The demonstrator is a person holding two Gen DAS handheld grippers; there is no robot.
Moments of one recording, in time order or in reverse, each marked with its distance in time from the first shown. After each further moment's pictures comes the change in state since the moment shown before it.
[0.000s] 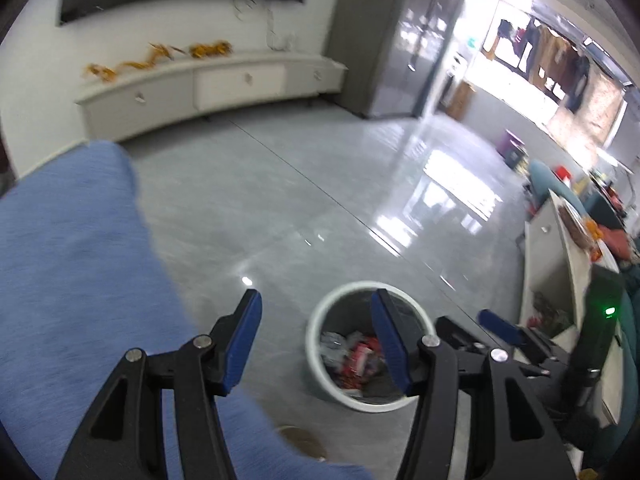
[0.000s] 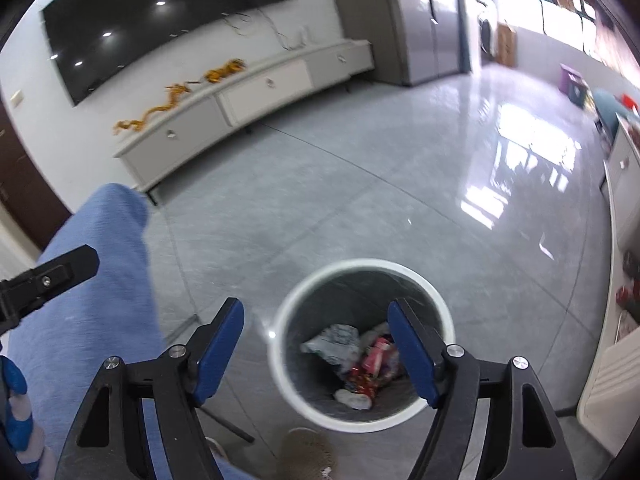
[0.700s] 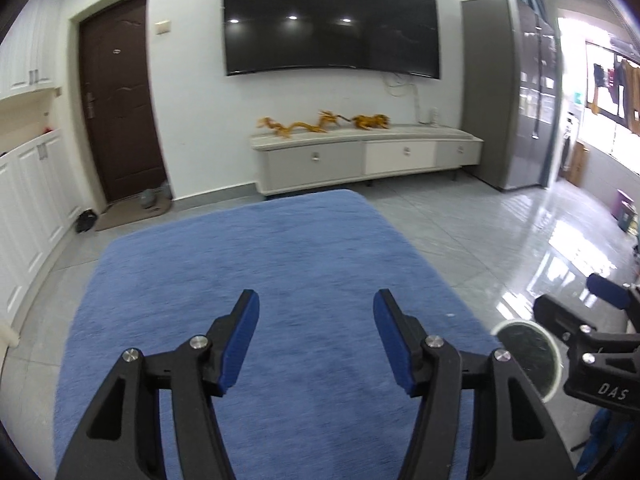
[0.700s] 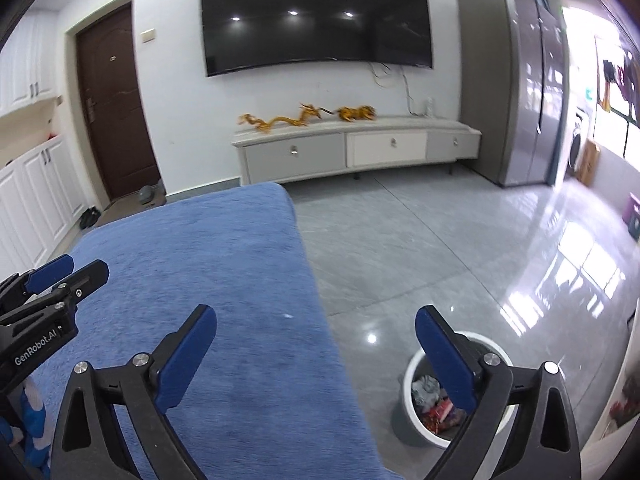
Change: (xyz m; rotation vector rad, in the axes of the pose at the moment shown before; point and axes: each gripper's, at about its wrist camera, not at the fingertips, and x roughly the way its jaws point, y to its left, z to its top) left arm -0.186 0.154 -0.083 -0.119 -0.259 0.500; right arm -0.074 0.208 -0.034 -0.366 -0.167 0.152
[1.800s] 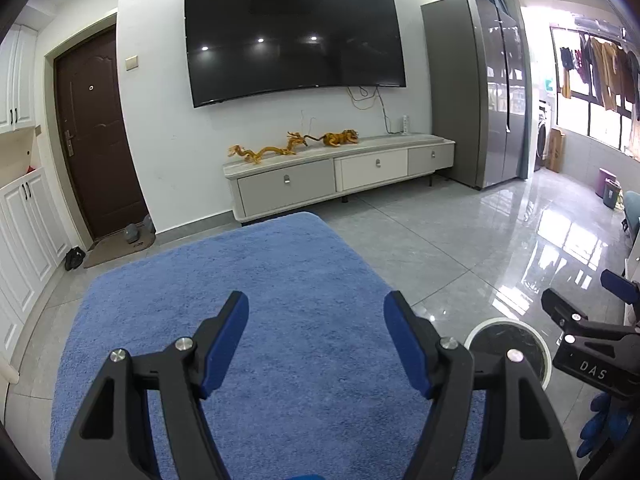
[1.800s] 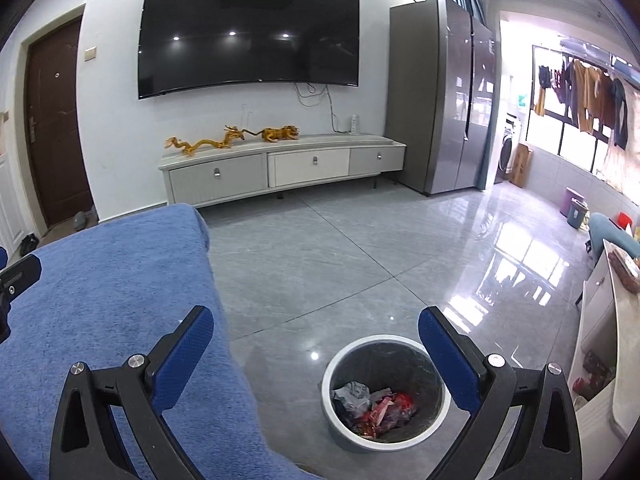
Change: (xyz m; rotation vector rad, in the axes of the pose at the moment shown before) left arm -0.020 -0.074 0.006 0.112 -0.071 -0.070; right arm -0.013 -0.068 -0.027 0.095 -0.068 -0.269
